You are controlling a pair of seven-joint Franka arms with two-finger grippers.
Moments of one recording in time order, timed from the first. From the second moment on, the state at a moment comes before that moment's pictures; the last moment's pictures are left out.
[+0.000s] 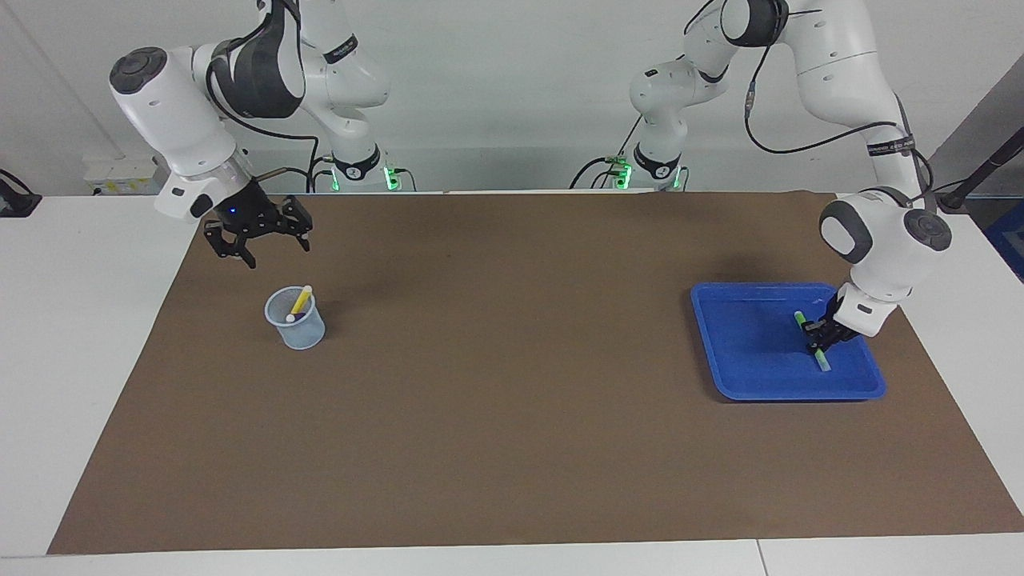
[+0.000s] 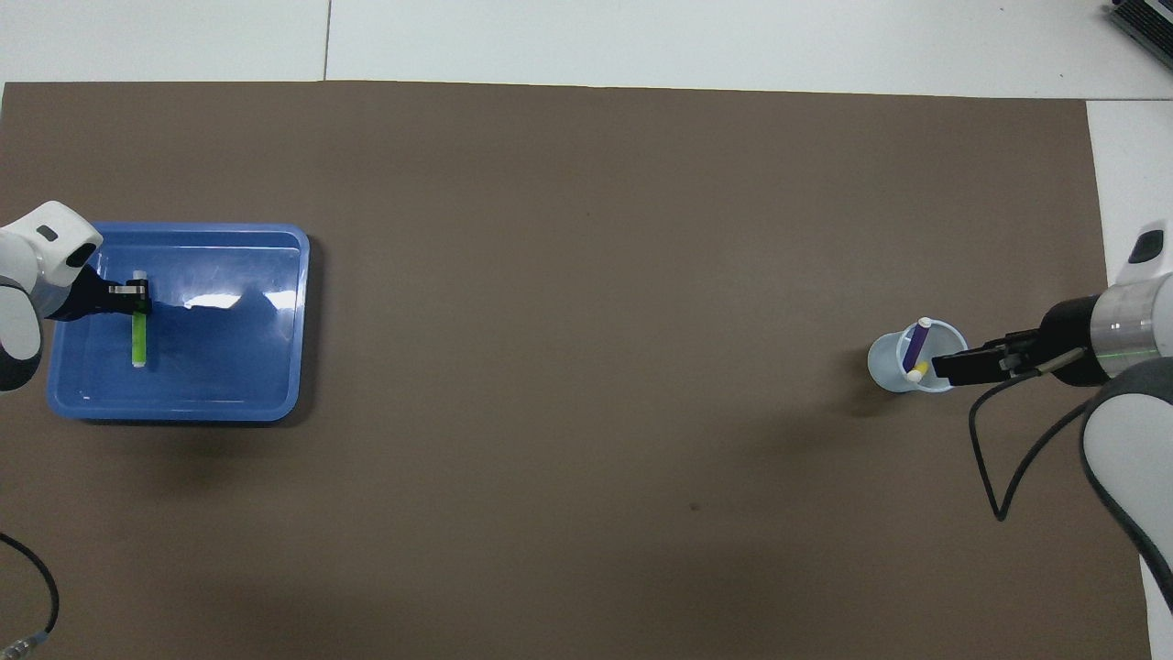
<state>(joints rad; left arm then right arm) 0.27 0.37 -0.06 -1.87 -0.01 2.27 0.12 -0.07 -0.15 0.01 -2.06 0.21 1.92 -0.40</state>
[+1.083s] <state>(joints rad) -0.16 0.16 -0.09 -1.77 -0.36 1.92 -1.06 0.00 -0.17 0.01 -2.11 0.81 1.84 -0.55</state>
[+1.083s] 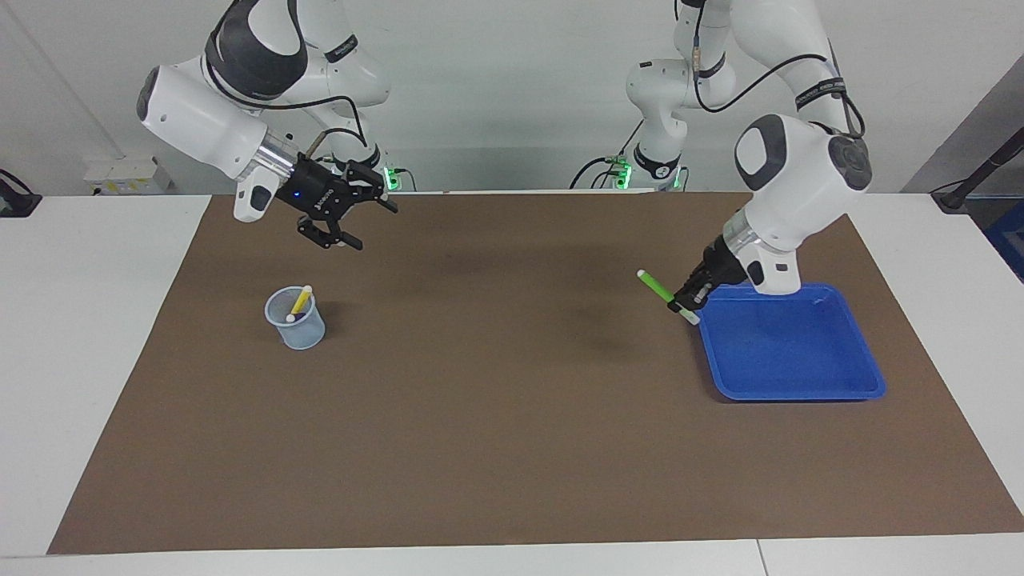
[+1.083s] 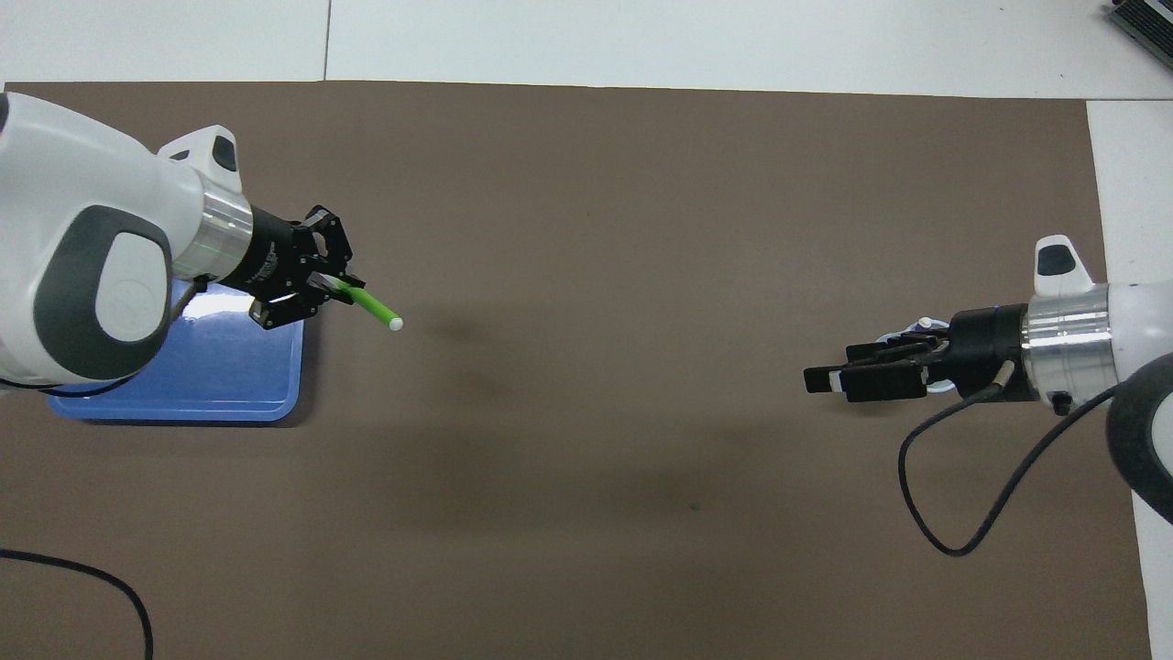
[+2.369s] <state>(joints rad) -0.43 0.08 -0.19 -1.76 -0.44 2.21 -1.91 0.17 -0.19 0.01 -2.18 1.16 1.94 -0.47</state>
